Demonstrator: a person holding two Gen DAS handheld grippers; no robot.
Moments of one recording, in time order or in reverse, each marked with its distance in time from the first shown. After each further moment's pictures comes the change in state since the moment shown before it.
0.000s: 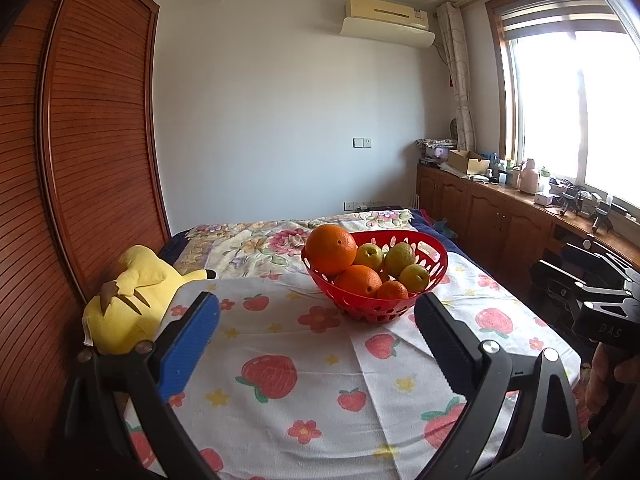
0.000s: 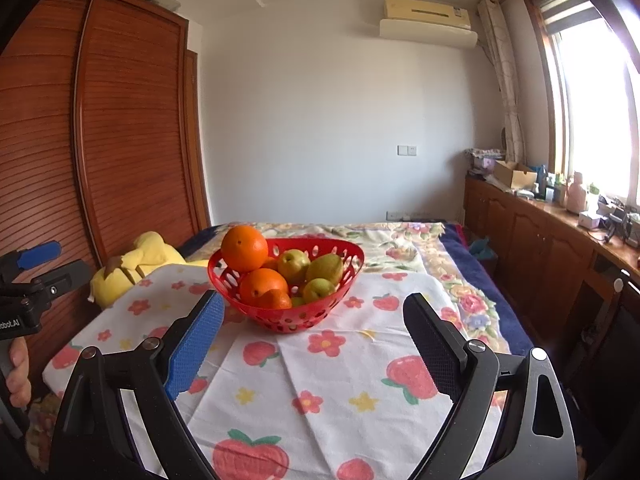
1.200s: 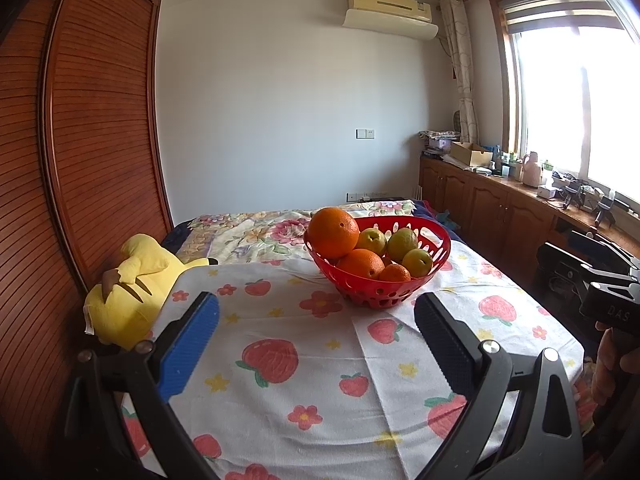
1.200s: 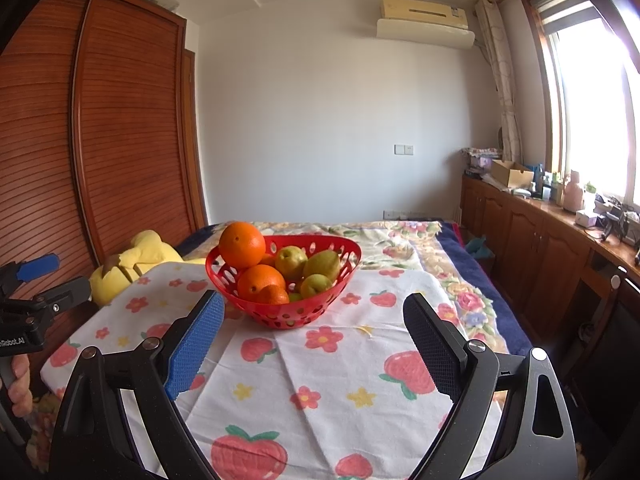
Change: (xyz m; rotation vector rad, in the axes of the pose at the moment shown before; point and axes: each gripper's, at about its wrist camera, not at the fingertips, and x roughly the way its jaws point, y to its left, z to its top) left arm -0.001 -0.005 -0.012 0.000 0.029 0.013; right arm -0.001 0.001 -0.004 0.003 0.001 -0.008
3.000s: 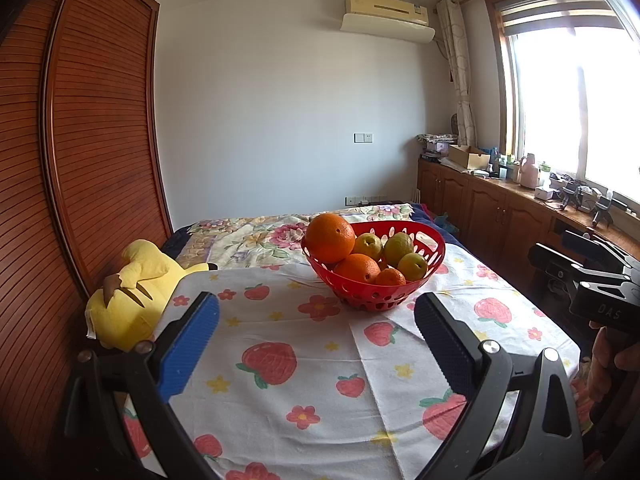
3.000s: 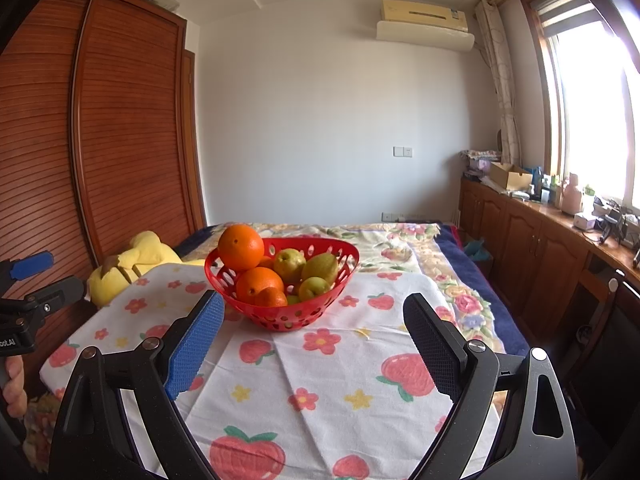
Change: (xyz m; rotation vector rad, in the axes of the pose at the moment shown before) left arm -0.009 -0.002 0.001 0.004 -0.012 -0.003; right arm 0.000 0.000 0.000 -0.002 -0.002 -0.002
